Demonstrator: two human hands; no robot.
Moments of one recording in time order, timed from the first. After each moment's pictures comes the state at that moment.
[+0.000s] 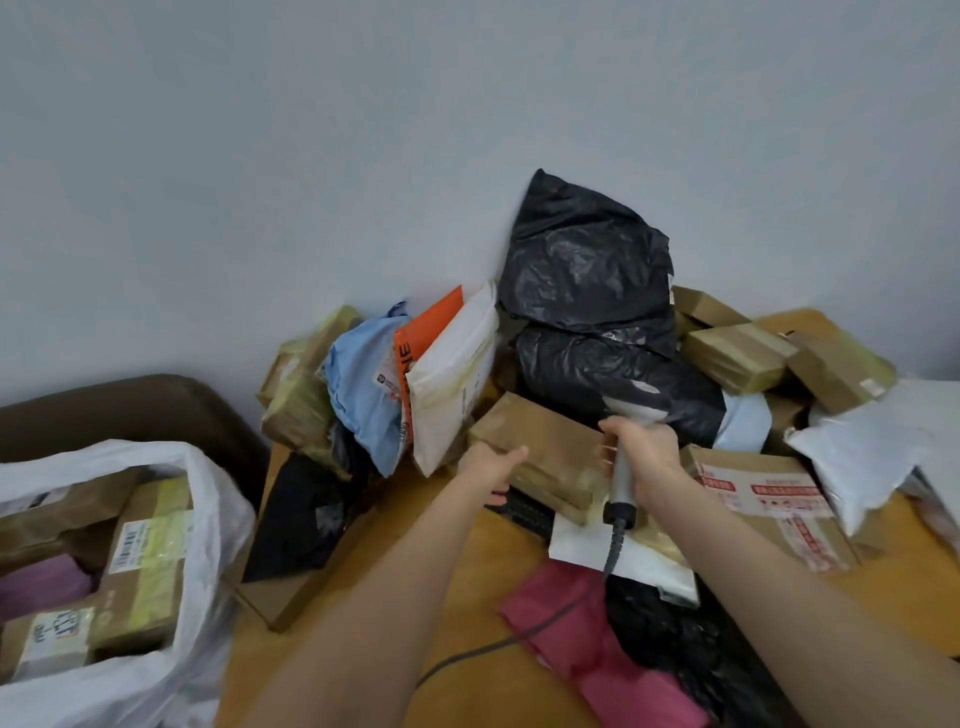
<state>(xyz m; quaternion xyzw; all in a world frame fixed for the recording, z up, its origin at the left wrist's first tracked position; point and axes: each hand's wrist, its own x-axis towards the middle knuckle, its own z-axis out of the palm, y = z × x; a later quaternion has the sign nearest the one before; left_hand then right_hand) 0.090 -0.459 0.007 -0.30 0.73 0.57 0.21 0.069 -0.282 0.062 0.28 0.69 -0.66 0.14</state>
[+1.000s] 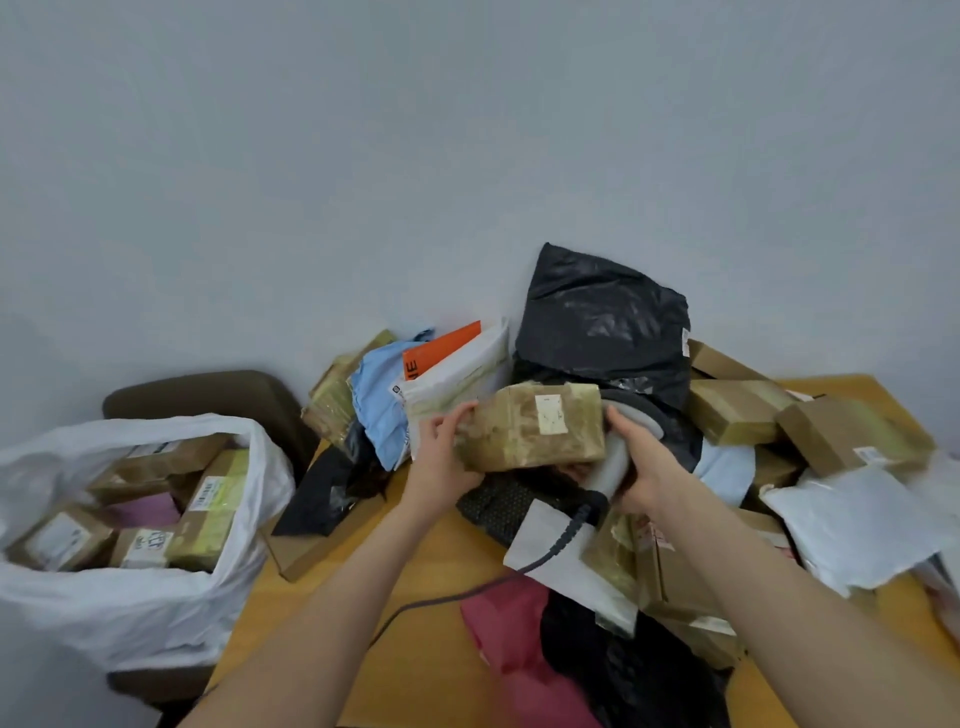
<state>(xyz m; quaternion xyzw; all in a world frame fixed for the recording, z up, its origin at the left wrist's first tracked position) 0.149 -0.402 0.071 -0.16 0.91 0.36 -0.12 0.049 -0.190 0.095 0.24 0.42 -0.78 0.40</state>
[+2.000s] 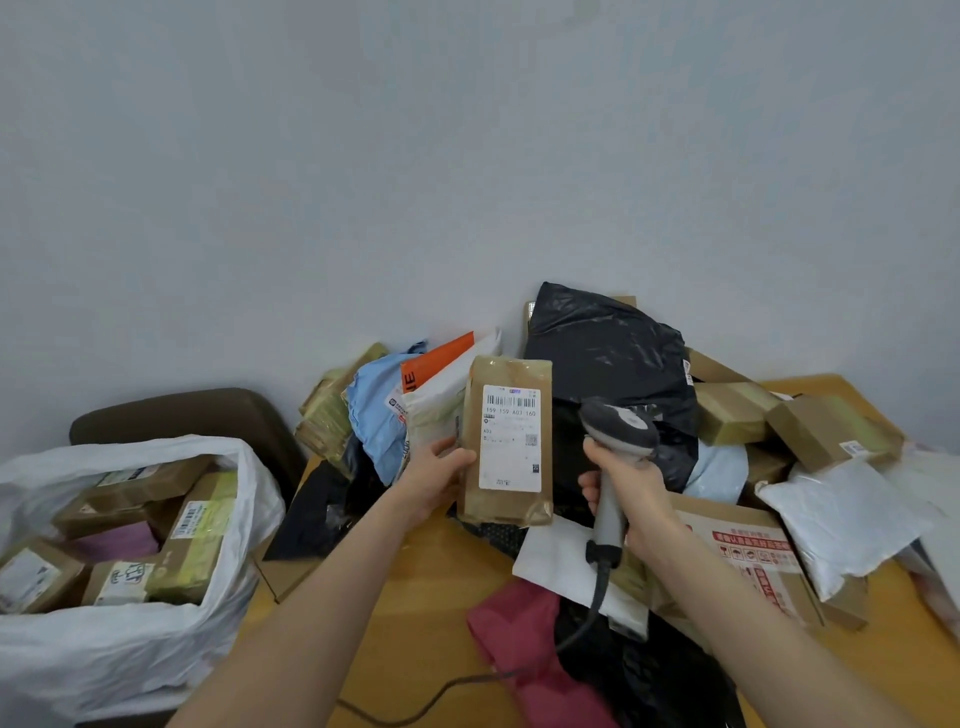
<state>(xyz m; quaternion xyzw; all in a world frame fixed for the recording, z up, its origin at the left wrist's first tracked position) 0.138 -0.441 0.067 -0.29 0.66 0.70 0.03 0.102 -0.207 0.099 0.14 0.62 -0.74 0.22</state>
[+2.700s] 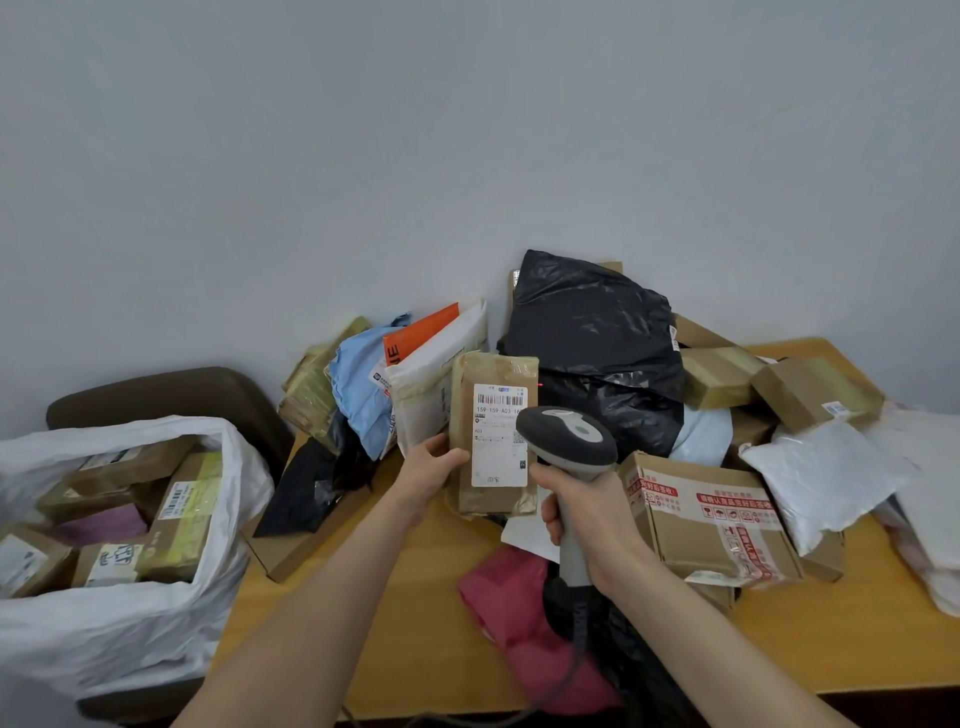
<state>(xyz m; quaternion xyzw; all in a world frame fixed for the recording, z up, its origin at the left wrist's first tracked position) 0.148 -0.433 0.029 -0.30 0.71 0.63 0.02 0.167 -0.213 0.109 0.06 0.66 -0.71 0.23</state>
